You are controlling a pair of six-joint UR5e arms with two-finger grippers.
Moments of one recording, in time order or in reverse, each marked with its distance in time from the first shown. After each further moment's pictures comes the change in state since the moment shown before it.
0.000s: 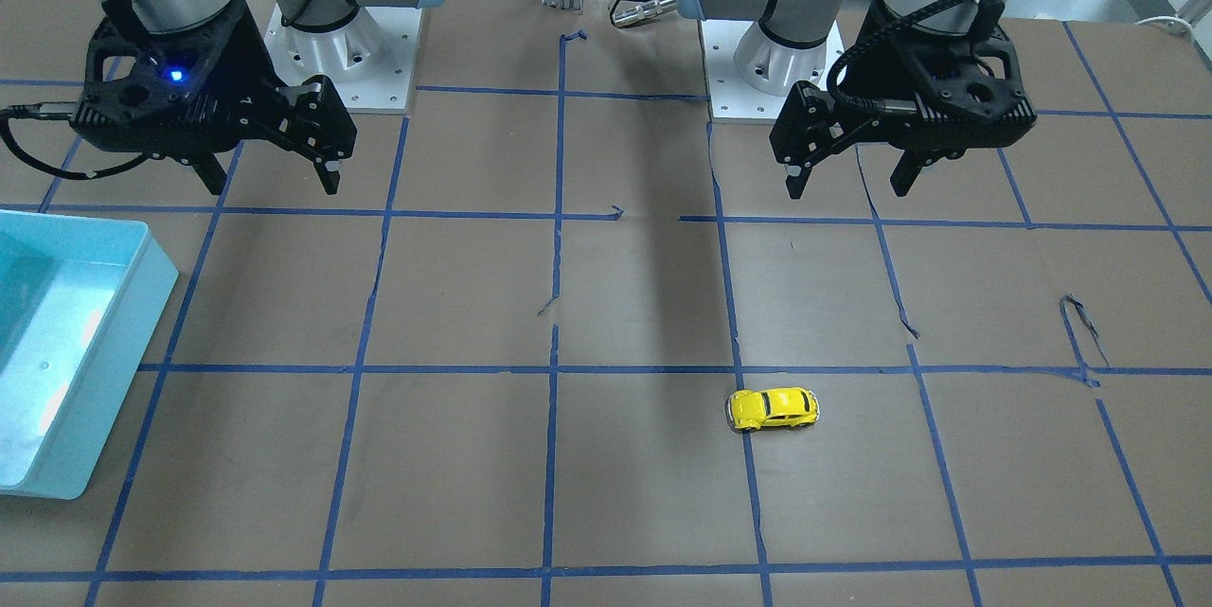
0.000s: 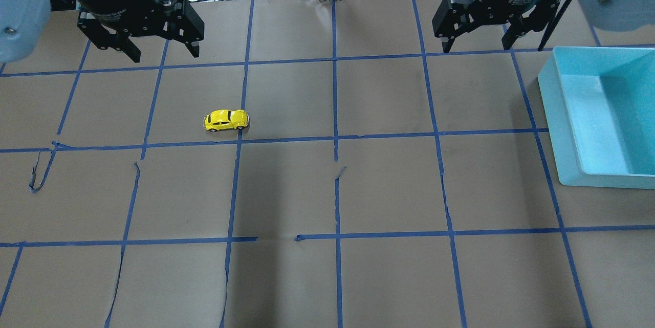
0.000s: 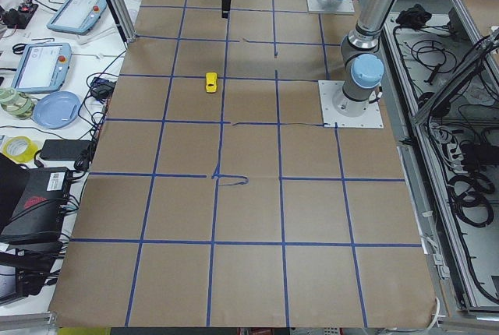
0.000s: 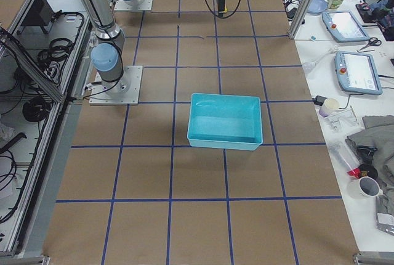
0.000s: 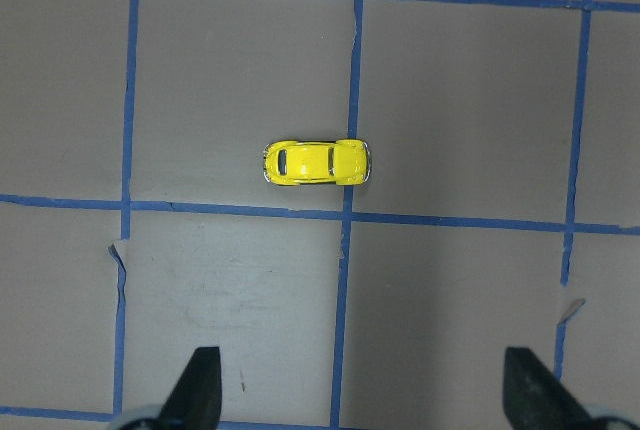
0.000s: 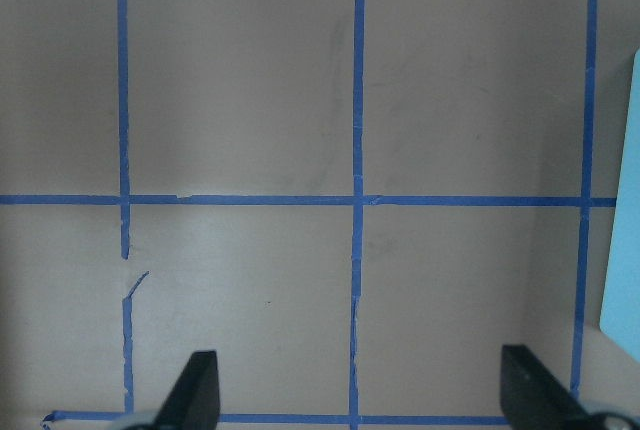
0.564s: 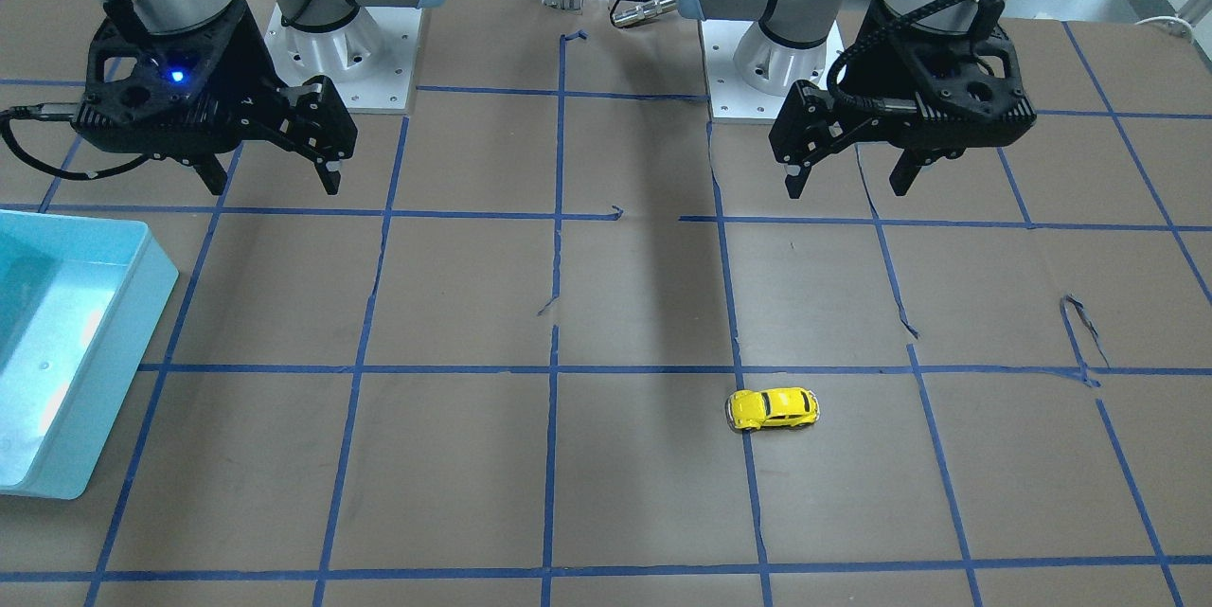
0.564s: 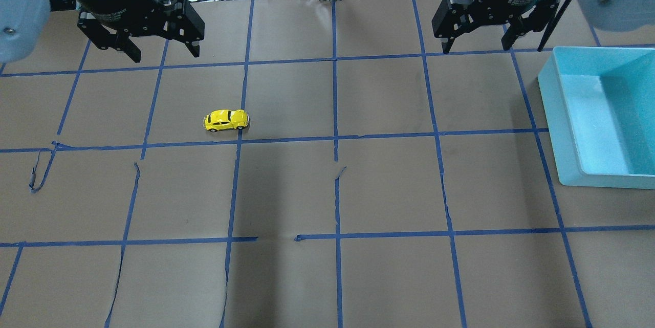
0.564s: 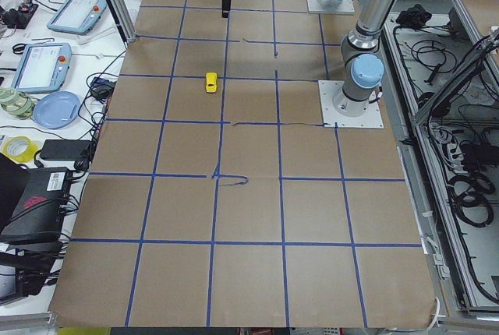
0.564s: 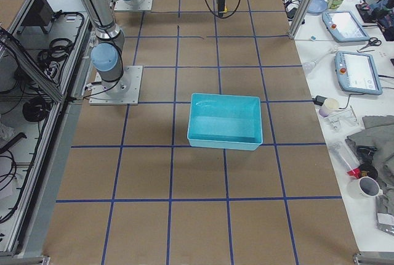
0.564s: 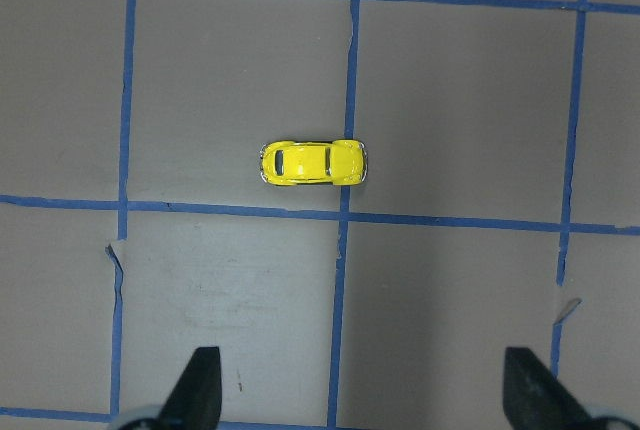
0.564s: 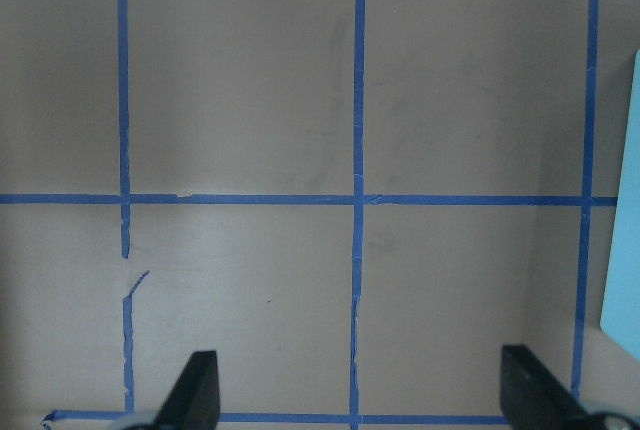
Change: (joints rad) left arm 0.001 0.001 0.000 -0.001 -0.002 -0.002; right arm 0.000 0.001 0.001 0.000 0.001 0.000
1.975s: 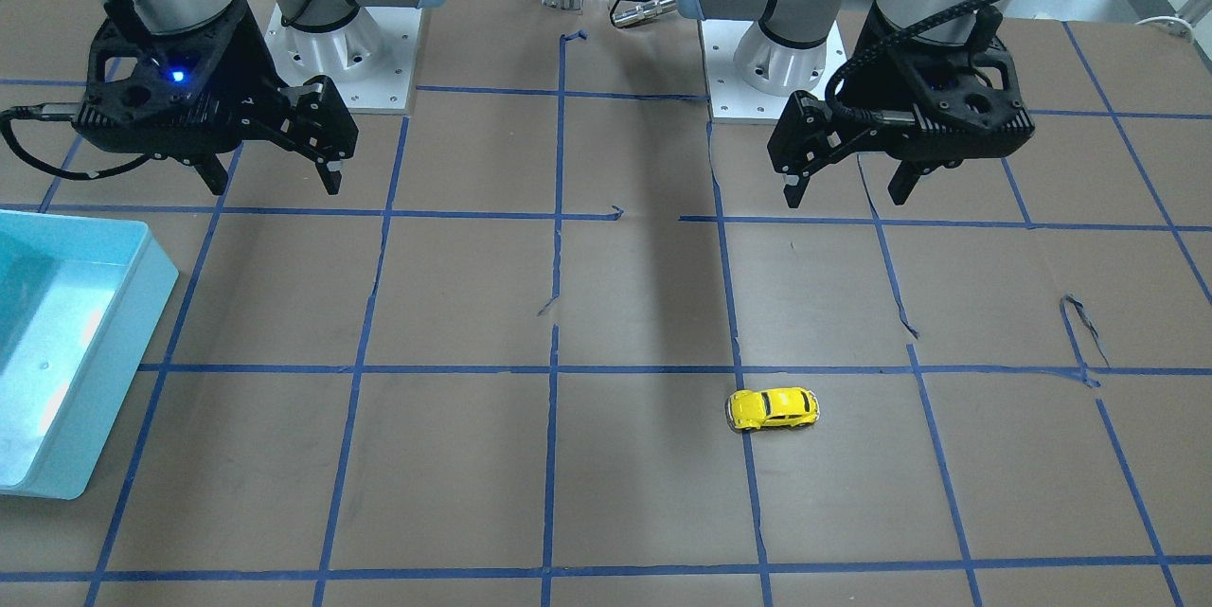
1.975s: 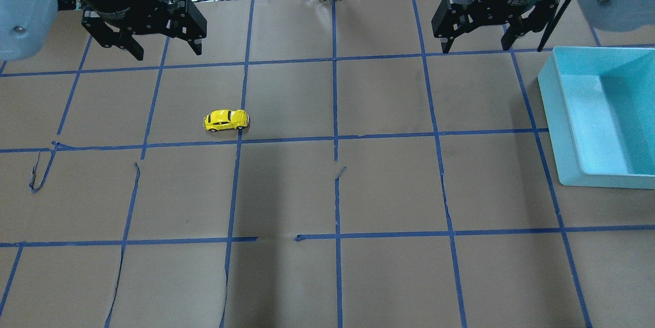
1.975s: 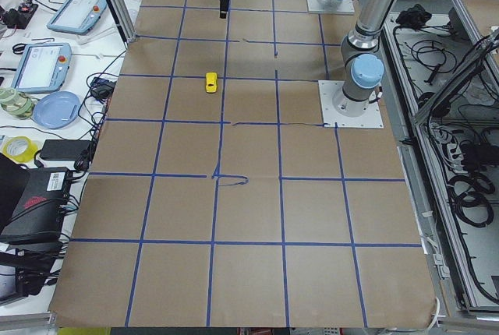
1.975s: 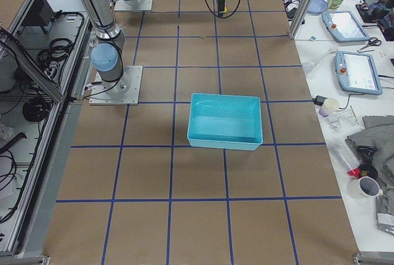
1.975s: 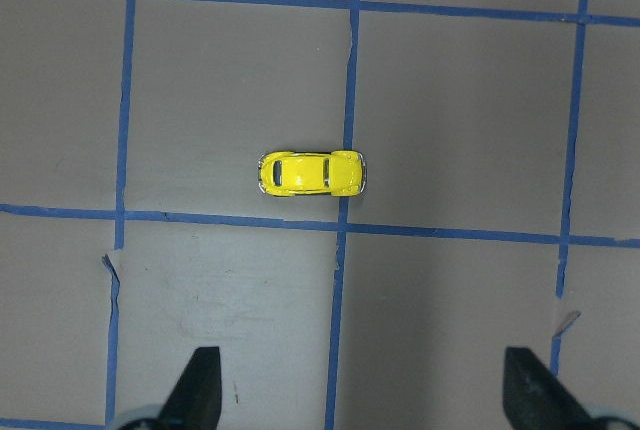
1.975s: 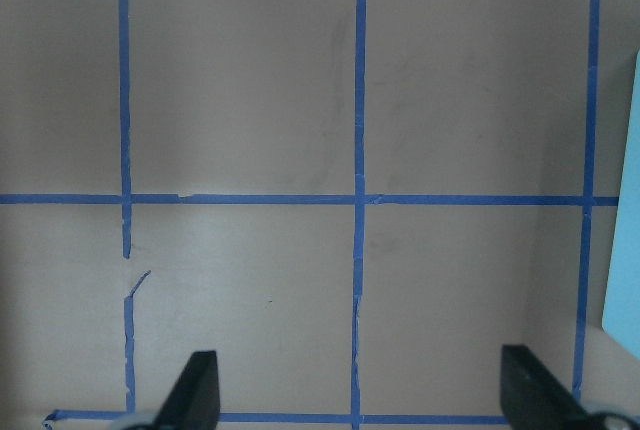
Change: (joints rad) left arm -0.004 -0.013 0.003 0.015 0.002 -0.003; right arm 0.000 0.000 0.000 0.000 0.001 0.001
